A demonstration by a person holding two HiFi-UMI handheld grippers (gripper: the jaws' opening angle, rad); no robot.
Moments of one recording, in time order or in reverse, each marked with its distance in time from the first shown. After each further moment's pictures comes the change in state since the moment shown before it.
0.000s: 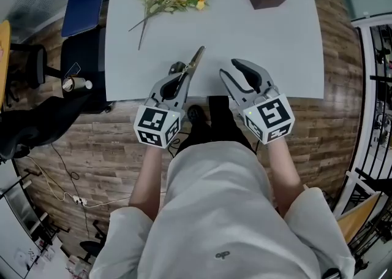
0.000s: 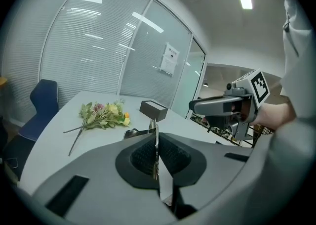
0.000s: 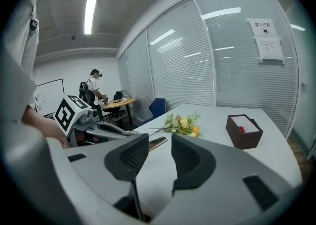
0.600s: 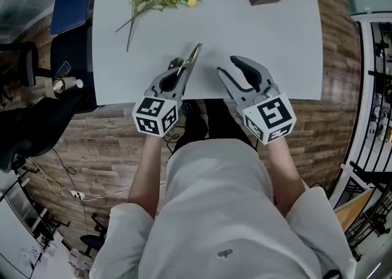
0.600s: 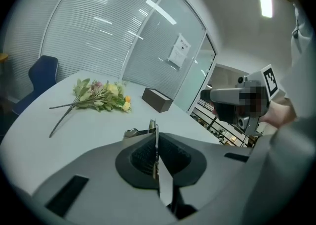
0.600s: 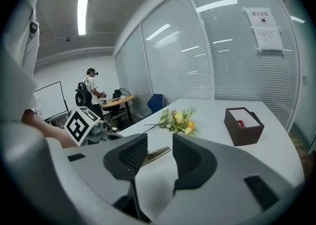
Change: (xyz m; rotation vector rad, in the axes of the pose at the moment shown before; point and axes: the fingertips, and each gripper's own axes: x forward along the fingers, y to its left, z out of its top) left arm 0.063 0.022 -0.037 -0.149 0.092 -0.025; right arm 0.017 -0.037 -0.011 0.046 0.055 0.014
